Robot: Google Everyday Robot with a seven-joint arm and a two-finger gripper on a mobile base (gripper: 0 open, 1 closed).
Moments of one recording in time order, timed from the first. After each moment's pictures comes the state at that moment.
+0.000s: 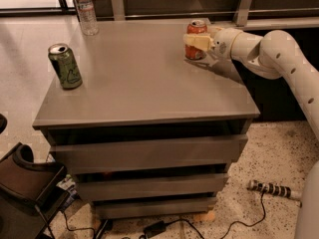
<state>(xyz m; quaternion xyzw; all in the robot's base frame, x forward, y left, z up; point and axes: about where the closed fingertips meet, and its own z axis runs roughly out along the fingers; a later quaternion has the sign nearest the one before) 0.823 -0.146 0.888 -0.27 0.69 0.27 0.62</state>
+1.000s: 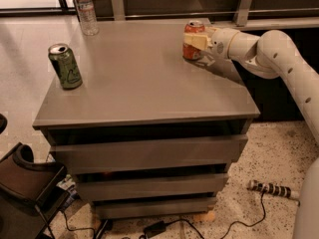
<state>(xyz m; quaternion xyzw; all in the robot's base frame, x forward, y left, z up) 0.824 -0.135 0.886 -0.27 0.68 0.27 0.62</state>
